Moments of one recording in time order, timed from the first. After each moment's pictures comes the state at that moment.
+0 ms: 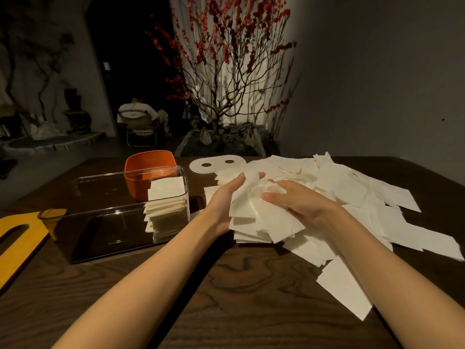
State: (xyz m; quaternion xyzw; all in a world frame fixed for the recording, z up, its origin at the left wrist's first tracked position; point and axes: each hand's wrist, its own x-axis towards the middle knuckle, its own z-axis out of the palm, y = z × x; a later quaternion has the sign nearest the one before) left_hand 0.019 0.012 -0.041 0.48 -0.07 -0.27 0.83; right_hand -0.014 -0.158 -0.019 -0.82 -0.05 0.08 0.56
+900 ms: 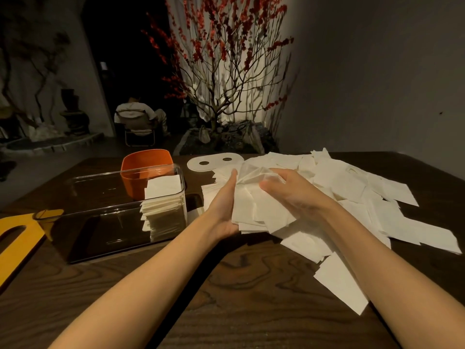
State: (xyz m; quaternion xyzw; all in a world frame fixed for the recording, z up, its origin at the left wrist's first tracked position) left_hand 0.006 0.004 -0.041 0.40 -0.06 -0.37 0.84; right_hand -0.020 -0.151 -0.017 -0.82 -0.07 0.00 0.57
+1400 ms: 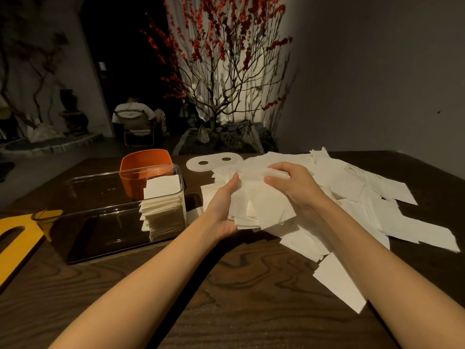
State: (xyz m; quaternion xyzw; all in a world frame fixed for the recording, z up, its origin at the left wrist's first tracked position) left_hand 0.007 0.005 -0.044 0.36 0.00 -0.35 0.87; right_hand -0.007 -0.154 -0.021 -0.79 -0.01 -0.12 0.59
